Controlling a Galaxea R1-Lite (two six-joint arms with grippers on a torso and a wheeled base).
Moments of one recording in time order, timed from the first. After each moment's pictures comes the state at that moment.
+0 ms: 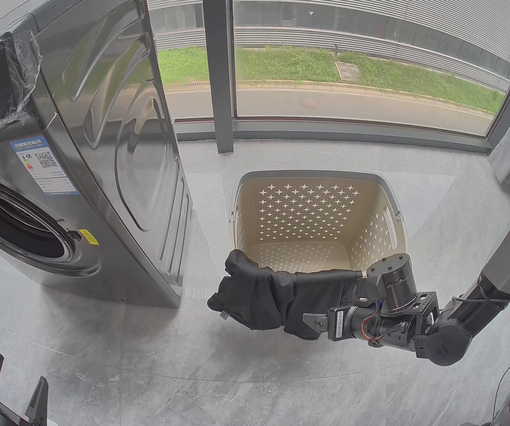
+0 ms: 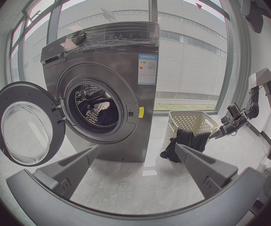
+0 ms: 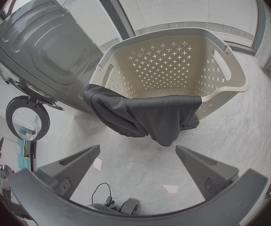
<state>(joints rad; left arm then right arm) 0.00 0.02 -0.02 0.01 -0.01 -0.02 0.64 2.00 -0.62 -0.76 -0.12 0.43</state>
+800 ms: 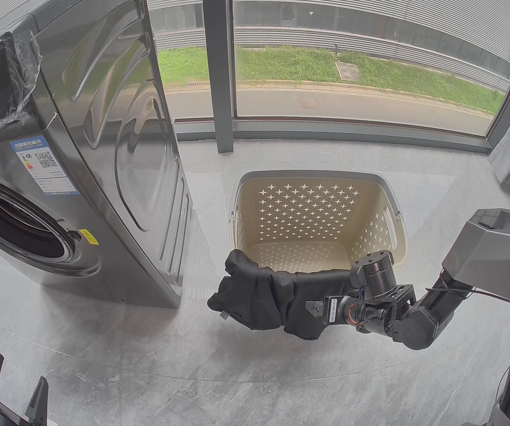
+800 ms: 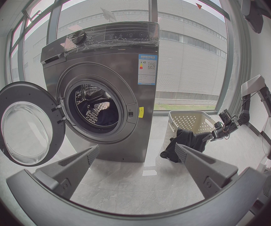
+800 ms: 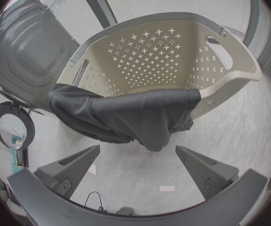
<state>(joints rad) 0.00 0.02 -0.02 0.01 -0.01 -0.02 0.55 2.19 -0.77 -0.76 -0.16 0.43</state>
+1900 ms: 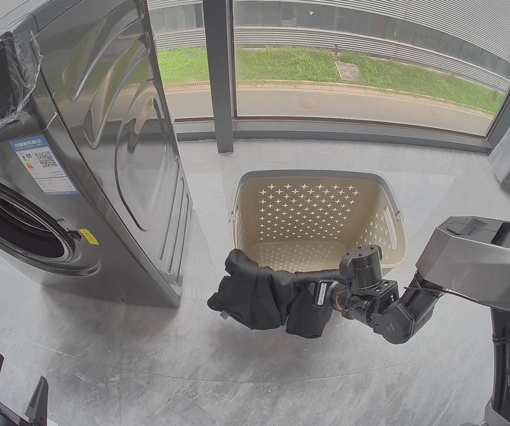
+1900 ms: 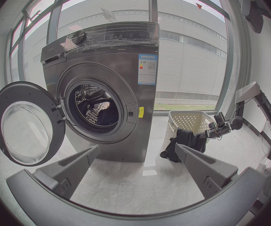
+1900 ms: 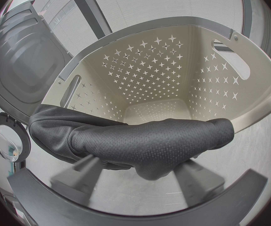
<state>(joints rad) 0.00 0.02 -0.02 0.01 -0.01 -0.02 0.52 2.35 -0.91 -0.91 -0.18 0.43</state>
